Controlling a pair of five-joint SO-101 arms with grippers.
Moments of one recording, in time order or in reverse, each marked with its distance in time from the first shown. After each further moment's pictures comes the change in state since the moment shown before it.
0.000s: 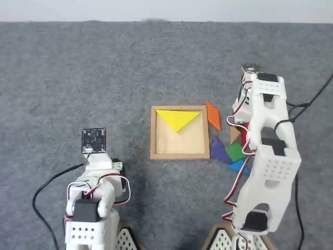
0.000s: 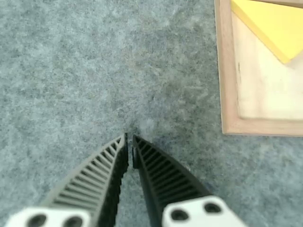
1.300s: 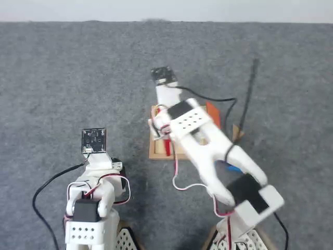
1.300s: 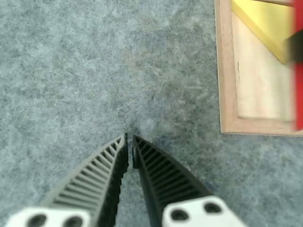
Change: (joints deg) left arm 0.0 0.0 0.0 0.0 0.0; right arm -40.1 -25.2 26.2 -20.8 -27.6
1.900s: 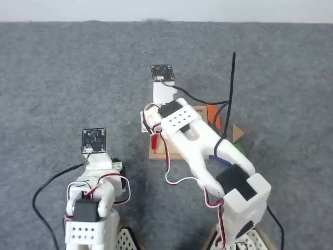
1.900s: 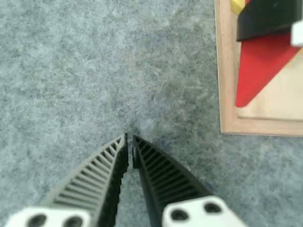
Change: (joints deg) left arm 0.0 0.0 0.0 0.0 0.0; right arm -1.3 7.1 -4.3 -8.2 -10.8
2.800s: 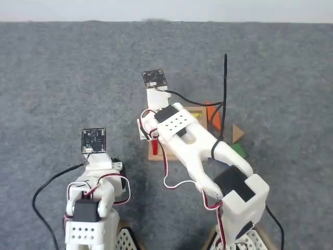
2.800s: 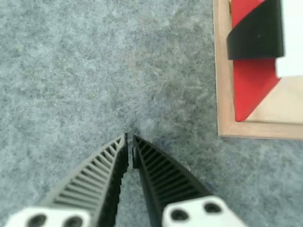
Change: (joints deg) left arm 0.0 0.0 0.0 0.0 0.0; right arm -2.1 0.0 2.2 -0.2 5.4
